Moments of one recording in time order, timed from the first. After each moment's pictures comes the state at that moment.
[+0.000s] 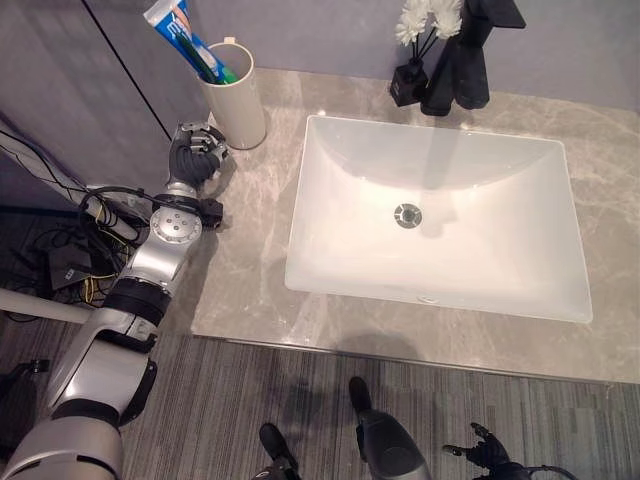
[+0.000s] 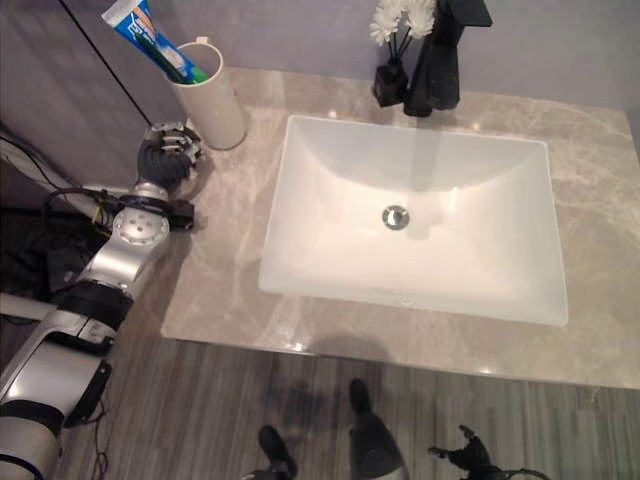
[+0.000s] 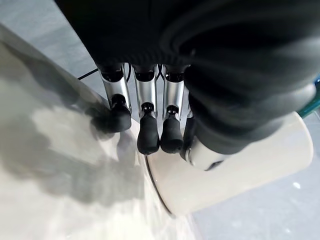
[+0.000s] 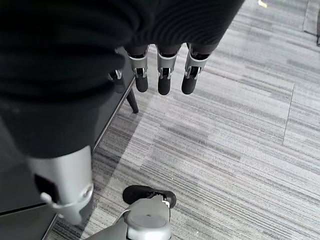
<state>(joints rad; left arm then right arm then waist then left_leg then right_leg) -0.91 0.62 -0.41 0.67 -0.34 -0.16 0.33 0.07 -0.40 0.25 1.08 0.09 -0.15 -0.15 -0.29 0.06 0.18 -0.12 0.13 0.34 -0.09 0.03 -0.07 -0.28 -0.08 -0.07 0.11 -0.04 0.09</state>
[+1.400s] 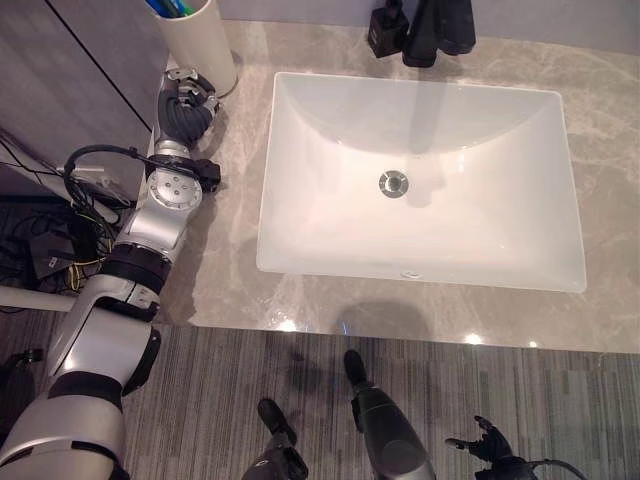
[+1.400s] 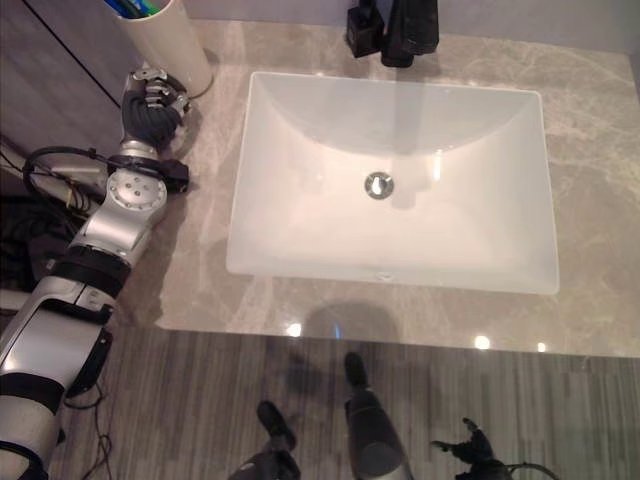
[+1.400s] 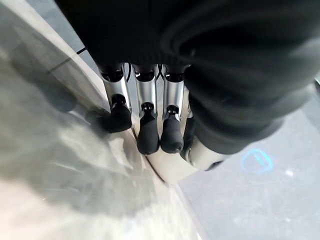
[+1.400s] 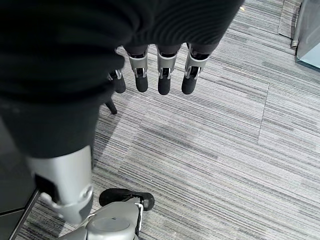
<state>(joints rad) -1.06 0.62 -0.42 0.74 -0.25 -0.16 0.41 0.05 -0.41 0.28 1.09 0.11 -0.16 -0.17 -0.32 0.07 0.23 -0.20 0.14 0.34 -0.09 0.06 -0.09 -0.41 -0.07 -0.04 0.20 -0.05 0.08</state>
